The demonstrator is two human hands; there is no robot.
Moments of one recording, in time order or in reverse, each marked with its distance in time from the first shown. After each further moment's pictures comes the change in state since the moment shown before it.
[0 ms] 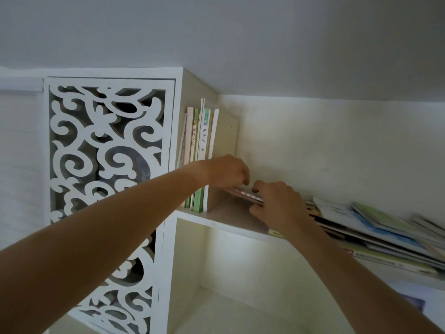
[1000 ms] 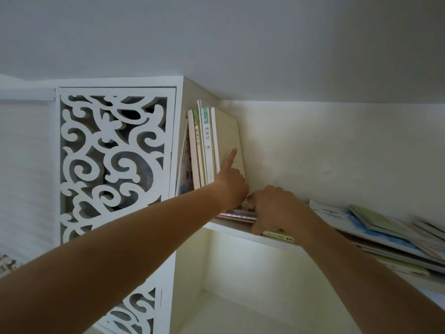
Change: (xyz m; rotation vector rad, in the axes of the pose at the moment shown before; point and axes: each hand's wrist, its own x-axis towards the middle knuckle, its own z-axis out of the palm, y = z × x) left_hand 0.008 0.021 0.040 1.005 -0.087 -0.101; right_hand 0.007 -0.008 -0.022 -0.195 -0.374 -0.136
